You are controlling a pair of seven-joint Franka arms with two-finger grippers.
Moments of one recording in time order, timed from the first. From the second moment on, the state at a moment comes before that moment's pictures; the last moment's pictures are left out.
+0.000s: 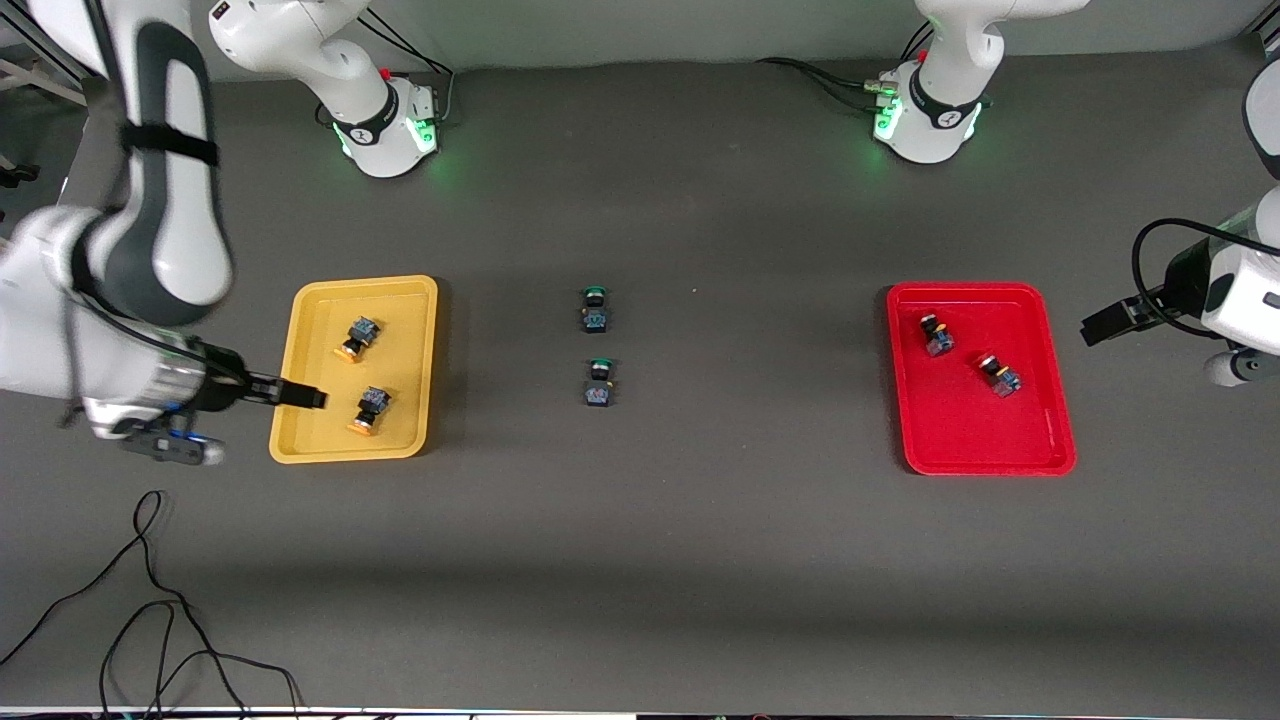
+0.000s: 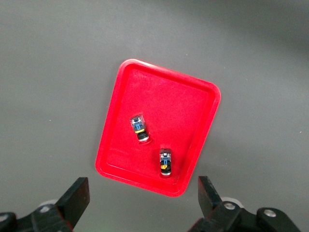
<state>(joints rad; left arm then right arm) 0.01 0.04 0.01 -1.73 0.02 1.72 -0.29 0.72 0.34 -0.83 -1.67 0.41 1.73 -0.01</state>
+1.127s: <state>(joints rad) 0.02 0.05 0.01 -1.73 0.02 1.72 -0.29 0.81 0.25 -0.82 -1.46 0.21 1.57 -0.08</state>
